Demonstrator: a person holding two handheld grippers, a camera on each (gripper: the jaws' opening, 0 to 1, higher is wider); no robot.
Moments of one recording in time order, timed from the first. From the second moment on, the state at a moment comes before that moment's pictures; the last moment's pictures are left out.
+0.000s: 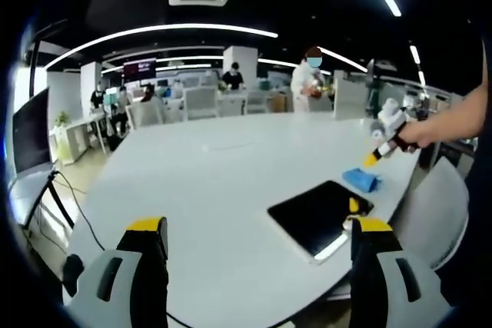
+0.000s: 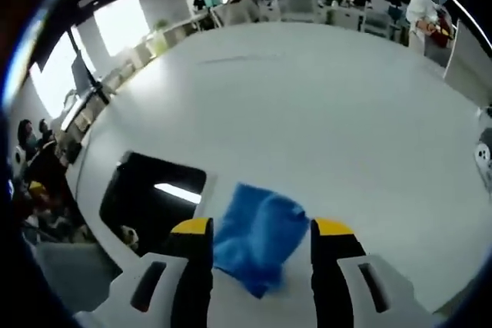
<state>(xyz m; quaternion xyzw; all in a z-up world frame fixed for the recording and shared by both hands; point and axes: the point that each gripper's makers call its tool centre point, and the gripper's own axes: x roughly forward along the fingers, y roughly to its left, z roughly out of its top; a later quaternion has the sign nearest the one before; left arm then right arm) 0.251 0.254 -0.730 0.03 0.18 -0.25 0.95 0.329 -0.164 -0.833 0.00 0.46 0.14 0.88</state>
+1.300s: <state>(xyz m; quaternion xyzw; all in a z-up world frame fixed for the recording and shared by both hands) 0.246 0.257 -0.764 0.07 0.24 -0.26 0.93 0.330 -0.154 -0.875 -0.11 0.49 0.15 0.85</state>
